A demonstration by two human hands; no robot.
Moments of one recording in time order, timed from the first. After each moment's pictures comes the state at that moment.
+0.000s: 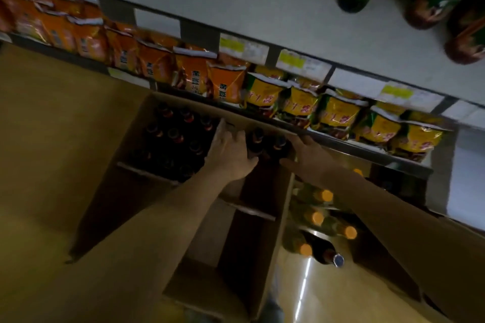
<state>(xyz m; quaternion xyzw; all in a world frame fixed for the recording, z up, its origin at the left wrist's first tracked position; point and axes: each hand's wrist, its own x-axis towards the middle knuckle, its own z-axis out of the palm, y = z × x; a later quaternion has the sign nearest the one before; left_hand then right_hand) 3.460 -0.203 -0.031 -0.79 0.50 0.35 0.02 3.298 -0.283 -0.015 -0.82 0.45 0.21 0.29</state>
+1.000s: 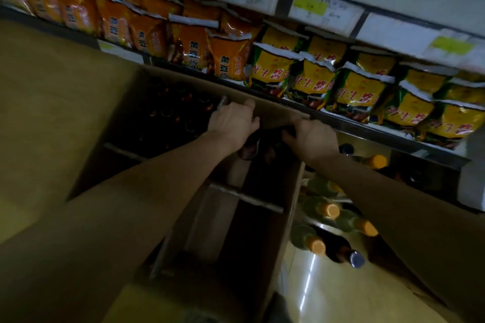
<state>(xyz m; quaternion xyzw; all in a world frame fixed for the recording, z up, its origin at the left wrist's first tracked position) 3.466 -0.226 -0.074 -0.79 0.58 0.21 0.01 3.309 -0.284 -0.090 -0.87 0.45 0.11 0.17</state>
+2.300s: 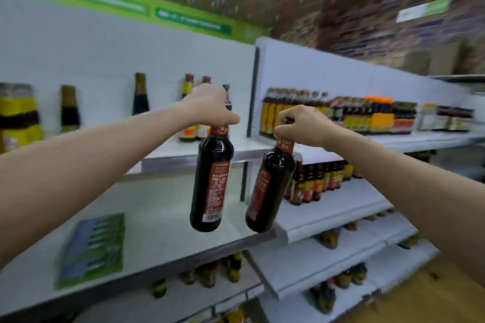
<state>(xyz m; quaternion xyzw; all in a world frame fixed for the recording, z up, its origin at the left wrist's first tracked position) 3.320 -0.140 0.852 -0.49 0.83 -0.08 -0.26 3.130 -0.068 0.835 -0.70 0.66 -0.25 -0.06</state>
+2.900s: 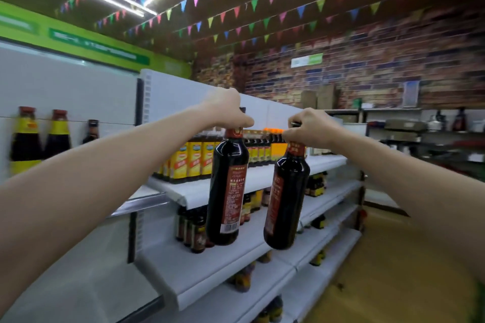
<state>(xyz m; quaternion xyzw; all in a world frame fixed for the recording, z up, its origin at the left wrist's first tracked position) 3.017 -0.101 0.941 -0.31 0.89 -0.07 -0.32 2.859 0.017 0.918 -0.57 0.77 -0.23 -0.19</state>
